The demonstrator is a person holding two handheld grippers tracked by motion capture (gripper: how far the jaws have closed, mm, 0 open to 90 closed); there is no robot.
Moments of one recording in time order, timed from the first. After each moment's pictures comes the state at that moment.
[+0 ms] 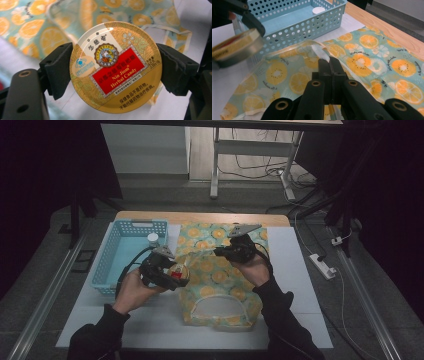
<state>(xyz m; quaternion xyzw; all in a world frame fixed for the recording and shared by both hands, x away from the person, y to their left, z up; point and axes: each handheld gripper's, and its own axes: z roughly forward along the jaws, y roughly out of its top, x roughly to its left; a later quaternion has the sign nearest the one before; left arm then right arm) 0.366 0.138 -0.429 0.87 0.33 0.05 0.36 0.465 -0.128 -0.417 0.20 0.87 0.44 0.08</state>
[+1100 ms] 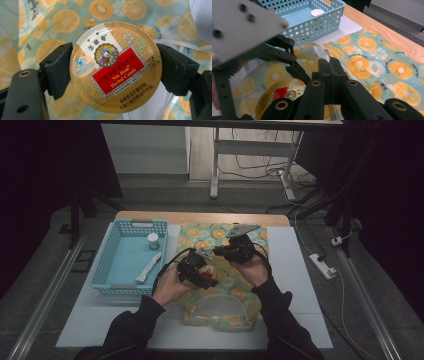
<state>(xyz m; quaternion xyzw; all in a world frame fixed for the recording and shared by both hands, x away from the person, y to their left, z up) 0.414 0.056 -0.465 0.89 0.30 0.04 0.33 0.464 -0.125 -0.417 0.20 0.87 0.45 0.09</state>
